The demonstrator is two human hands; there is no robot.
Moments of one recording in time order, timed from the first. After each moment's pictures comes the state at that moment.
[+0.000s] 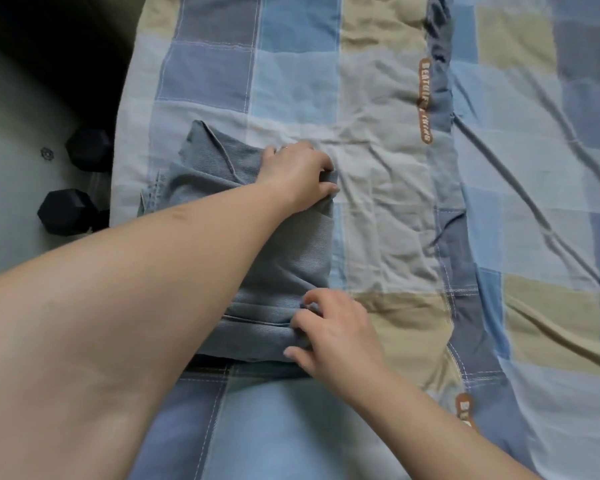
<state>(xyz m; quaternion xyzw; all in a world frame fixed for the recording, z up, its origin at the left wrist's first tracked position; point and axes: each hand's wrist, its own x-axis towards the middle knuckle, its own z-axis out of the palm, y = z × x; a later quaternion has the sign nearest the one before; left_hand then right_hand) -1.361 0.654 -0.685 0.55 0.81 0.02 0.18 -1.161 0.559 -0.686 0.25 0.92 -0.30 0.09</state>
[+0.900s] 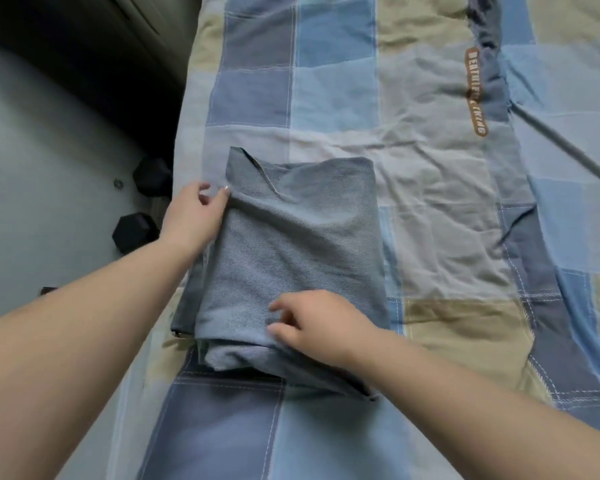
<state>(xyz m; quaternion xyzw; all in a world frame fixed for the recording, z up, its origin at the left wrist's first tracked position) -1.471 0.517 -0.675 0.23 0.93 0.20 0.19 -1.246 0.551 -0.692 0.18 0.85 -0.47 0.14</state>
